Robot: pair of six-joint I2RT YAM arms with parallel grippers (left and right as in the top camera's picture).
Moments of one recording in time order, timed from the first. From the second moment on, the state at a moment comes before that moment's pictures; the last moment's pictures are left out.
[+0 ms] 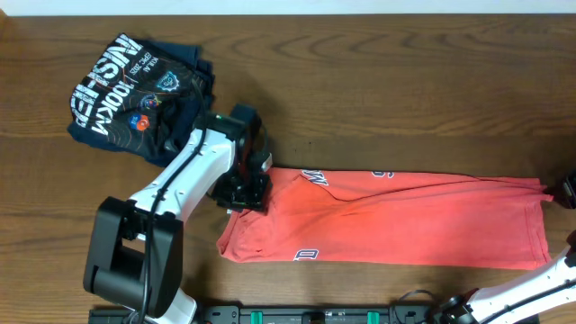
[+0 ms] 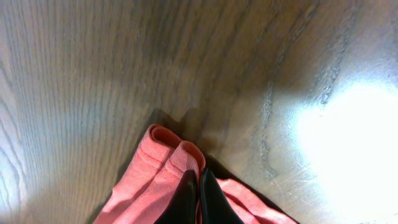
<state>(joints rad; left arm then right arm) -0.36 1.74 1.15 -1.19 0.29 -0.08 -0.94 2.10 1.49 -0.99 -0.37 0.13</state>
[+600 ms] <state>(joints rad) -0.36 1.74 1.04 -0.97 0.35 -0.11 -0.94 2.10 1.49 -0.98 -0.41 0.13</state>
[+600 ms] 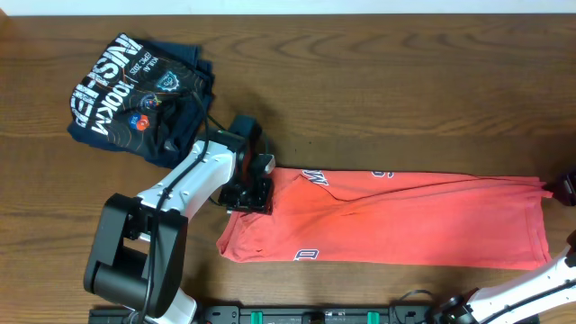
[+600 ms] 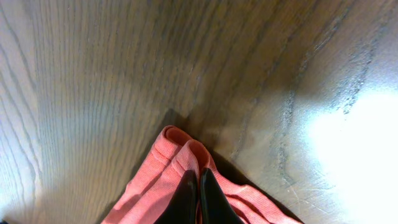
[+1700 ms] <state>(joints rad) -0.24 1.47 1.14 -1.21 0.38 -0.06 -0.99 2.10 1.49 -1.00 -0.67 0.06</state>
